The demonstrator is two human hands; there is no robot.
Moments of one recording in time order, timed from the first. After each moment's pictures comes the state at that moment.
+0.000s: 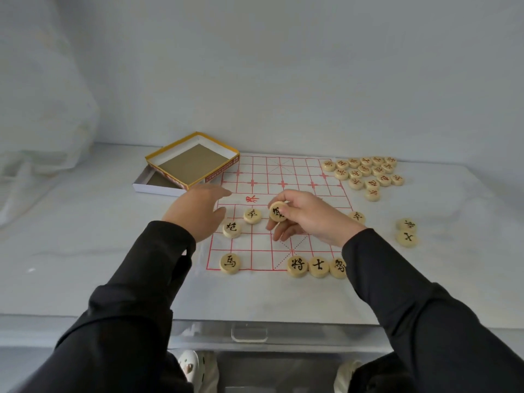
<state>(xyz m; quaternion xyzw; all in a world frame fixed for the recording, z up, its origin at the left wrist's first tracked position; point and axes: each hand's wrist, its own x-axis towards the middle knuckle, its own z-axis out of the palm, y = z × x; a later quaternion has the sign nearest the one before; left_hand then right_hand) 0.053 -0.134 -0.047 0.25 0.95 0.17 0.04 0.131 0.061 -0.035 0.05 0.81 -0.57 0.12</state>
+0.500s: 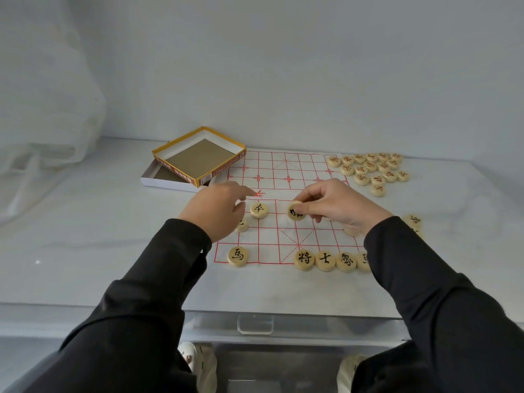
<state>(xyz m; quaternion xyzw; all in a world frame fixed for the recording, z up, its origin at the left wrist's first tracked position) 0.069 -0.126 -0.042 0.30 0.93 0.20 0.02 0.133 0.086 -0.030 0.08 0.87 -0.49 0.05</state>
